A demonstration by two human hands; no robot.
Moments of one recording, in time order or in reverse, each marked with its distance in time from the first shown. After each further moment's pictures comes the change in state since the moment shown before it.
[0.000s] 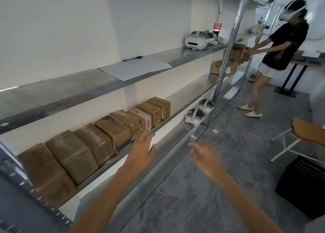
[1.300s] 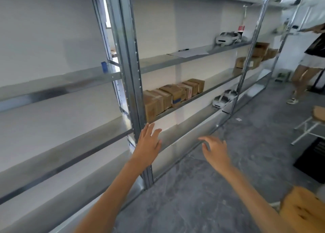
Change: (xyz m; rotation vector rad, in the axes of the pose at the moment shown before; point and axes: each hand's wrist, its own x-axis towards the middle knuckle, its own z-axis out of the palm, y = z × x) left_hand -0.528 0.019 -0.204 0.168 0.095 -0.016; right_hand -0.469 -0.237 0.053 0.020 0.107 -0.091
